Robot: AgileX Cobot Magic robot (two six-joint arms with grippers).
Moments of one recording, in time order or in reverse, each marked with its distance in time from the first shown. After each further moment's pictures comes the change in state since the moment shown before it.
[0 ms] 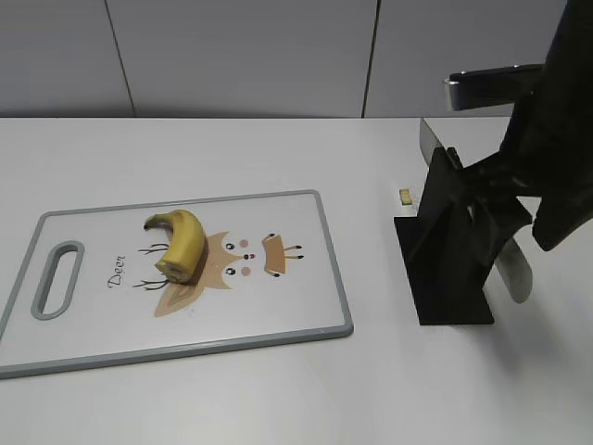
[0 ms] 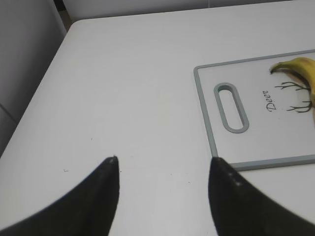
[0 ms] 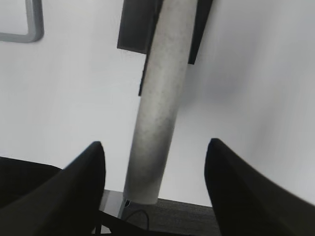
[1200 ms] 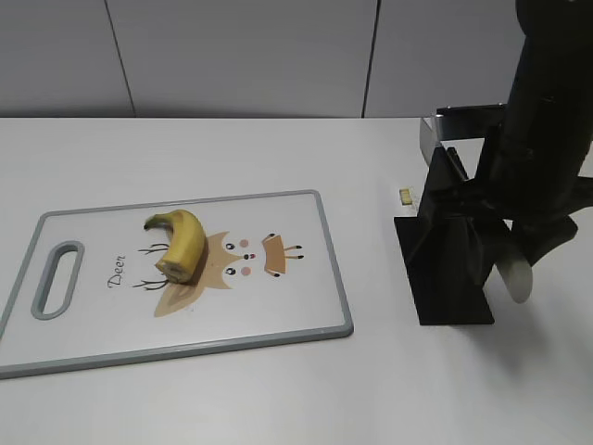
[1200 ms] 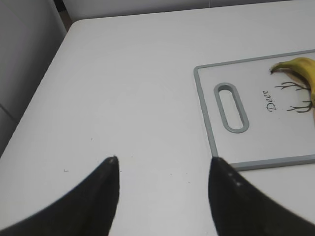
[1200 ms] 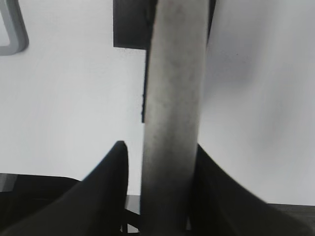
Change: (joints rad) left arm 0.000 0.000 0.000 0.000 0.000 0.000; right arm 0.000 0.100 0.008 0.029 -0.014 0.117
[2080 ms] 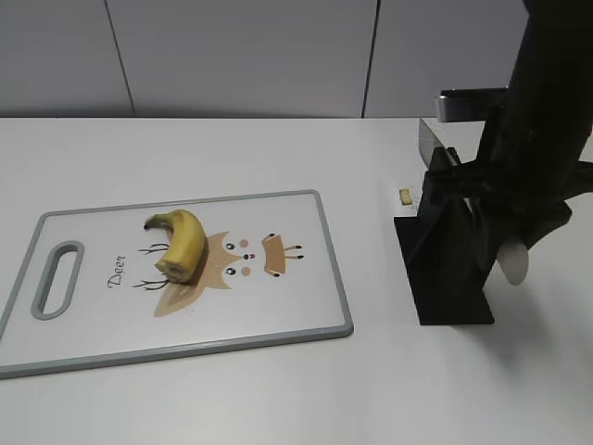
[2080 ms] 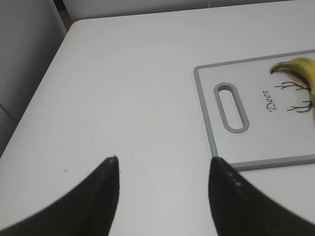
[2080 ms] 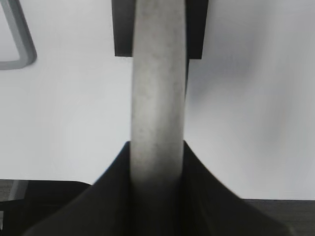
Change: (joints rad) left arm 0.000 0.000 0.000 0.001 0.000 0.000; right arm -0.001 -0.001 -0.047 -0.001 0.025 0.039
